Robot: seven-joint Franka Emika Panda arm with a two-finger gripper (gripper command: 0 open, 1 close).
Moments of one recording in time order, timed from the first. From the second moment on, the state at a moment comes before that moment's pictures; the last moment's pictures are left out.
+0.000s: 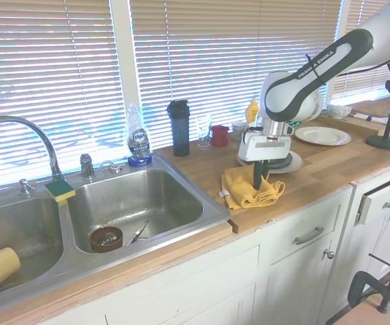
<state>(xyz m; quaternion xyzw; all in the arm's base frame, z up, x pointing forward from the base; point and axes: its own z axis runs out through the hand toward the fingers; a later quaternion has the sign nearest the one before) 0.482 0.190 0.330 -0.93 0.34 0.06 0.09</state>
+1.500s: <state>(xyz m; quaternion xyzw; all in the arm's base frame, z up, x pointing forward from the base) 0.526 0.059 0.471 -0.89 0.44 -0.03 0.13</state>
